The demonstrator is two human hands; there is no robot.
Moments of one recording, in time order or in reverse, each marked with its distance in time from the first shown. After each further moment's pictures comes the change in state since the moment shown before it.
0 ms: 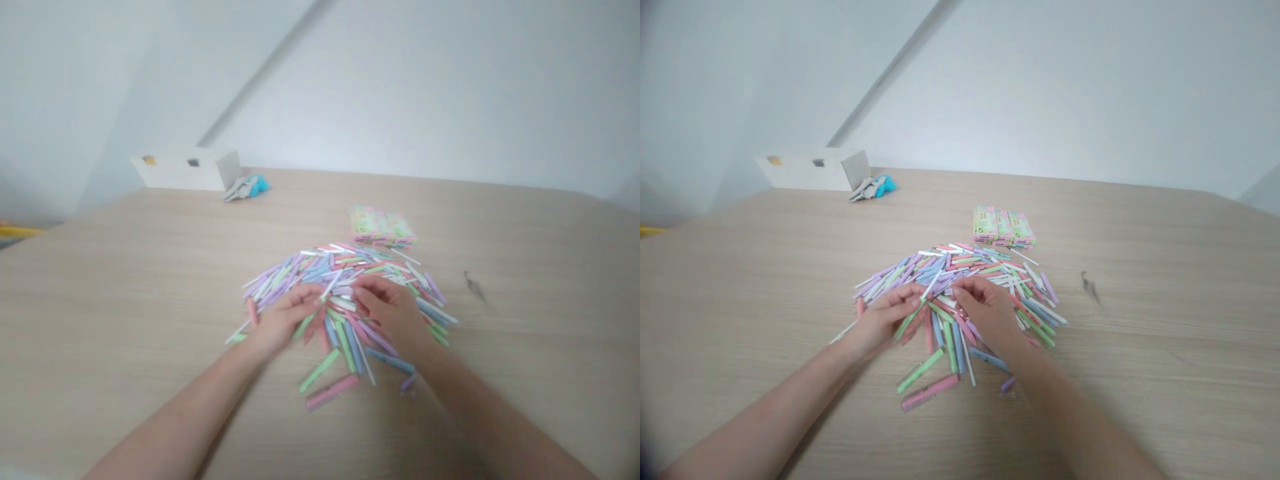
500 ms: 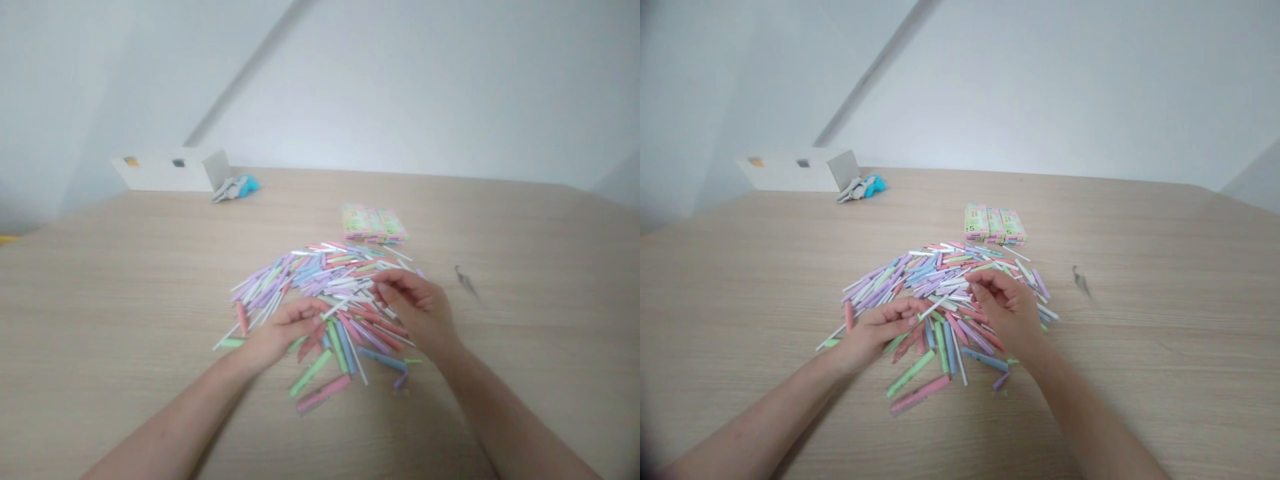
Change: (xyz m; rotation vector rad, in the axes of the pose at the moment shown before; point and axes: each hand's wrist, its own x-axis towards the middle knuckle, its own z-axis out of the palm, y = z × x) left_hand -0.006 -0.008 0.001 0.125 -0.199 -0.077; right_hand -0.013 -0.012 -0.036 -0.149 0.139 -0.311
